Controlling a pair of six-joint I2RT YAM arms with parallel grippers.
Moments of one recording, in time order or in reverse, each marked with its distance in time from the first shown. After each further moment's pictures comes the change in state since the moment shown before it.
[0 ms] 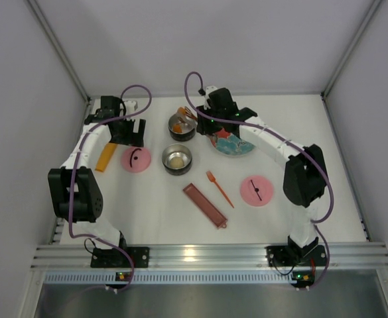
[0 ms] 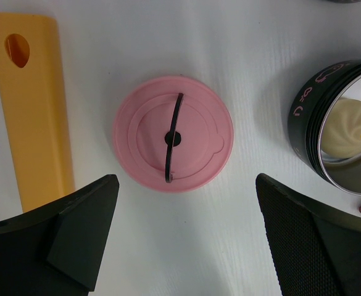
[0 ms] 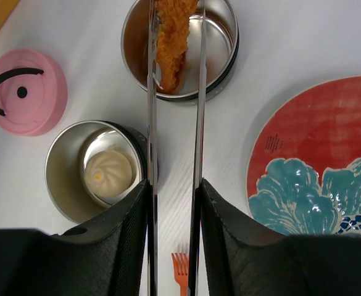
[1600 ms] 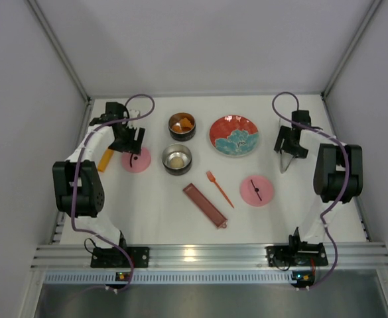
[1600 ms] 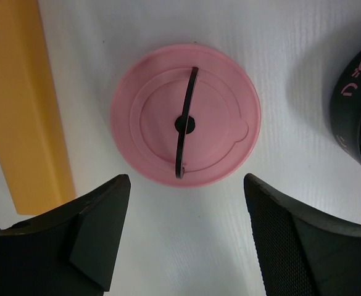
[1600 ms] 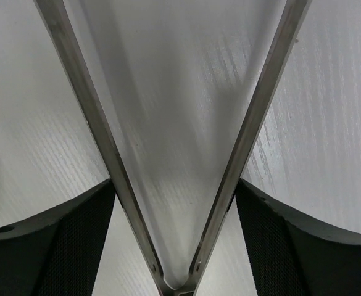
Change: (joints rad) left arm 0.000 0.045 -0.050 -0.005 -0.047 0.047; right arm -0.662 -0.066 -0.506 0.046 0.199 0.039
